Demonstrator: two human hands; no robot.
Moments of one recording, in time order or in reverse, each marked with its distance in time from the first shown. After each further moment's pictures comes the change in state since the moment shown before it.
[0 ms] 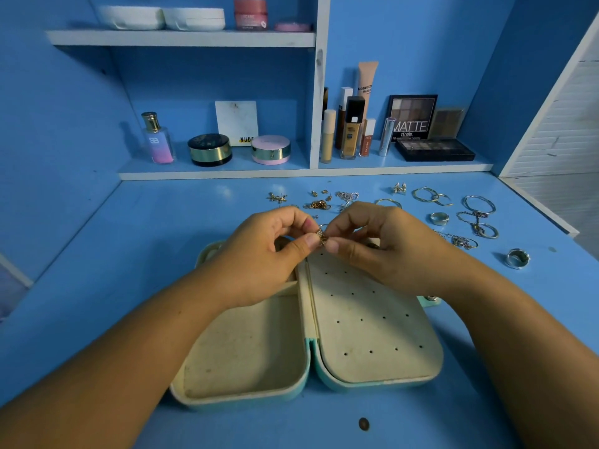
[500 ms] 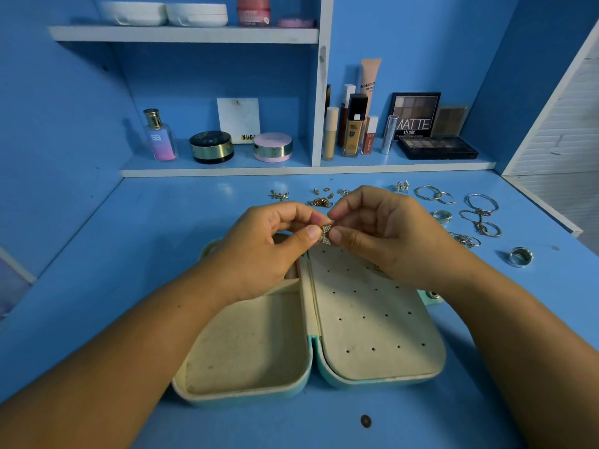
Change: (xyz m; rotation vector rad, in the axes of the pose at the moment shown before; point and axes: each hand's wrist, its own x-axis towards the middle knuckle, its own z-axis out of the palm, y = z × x) left_hand 0.000 0.000 -0.001 -0.117 0.046 -0.007; right_hand 0.003 -0.001 0.003 0.287 0.076 0.041
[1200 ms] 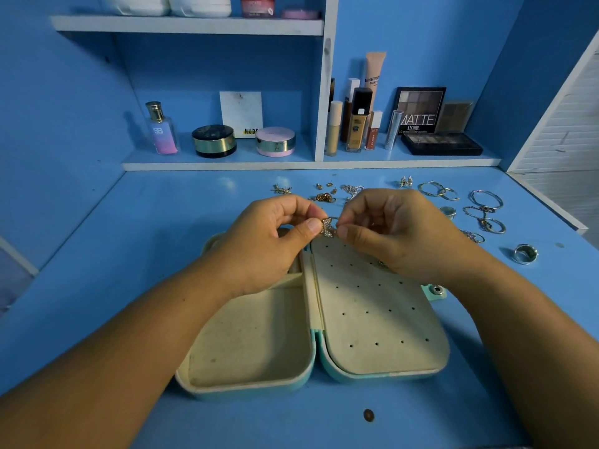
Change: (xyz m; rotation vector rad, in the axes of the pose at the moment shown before) left_hand -0.002 0.001 0.000 0.058 0.017 -0.058; right_hand -0.001 -0.001 -0.004 -0.196 0.010 -0.015
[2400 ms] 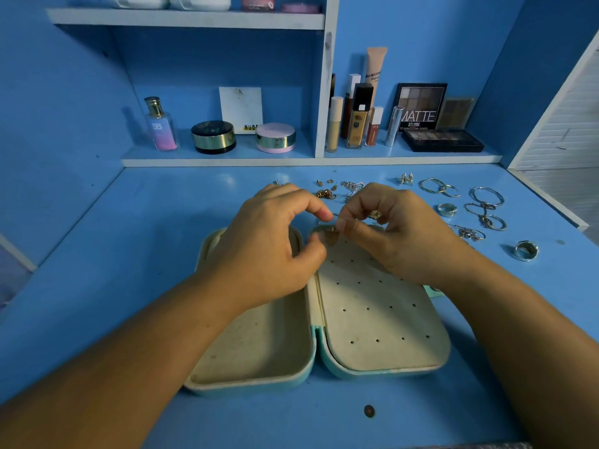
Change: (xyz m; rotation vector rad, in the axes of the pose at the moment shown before) left_hand -0.005 -0.002 0.004 0.400 0.217 0.424; right_hand 0.000 -0.002 0.007 -0.203 0.093 -0.018
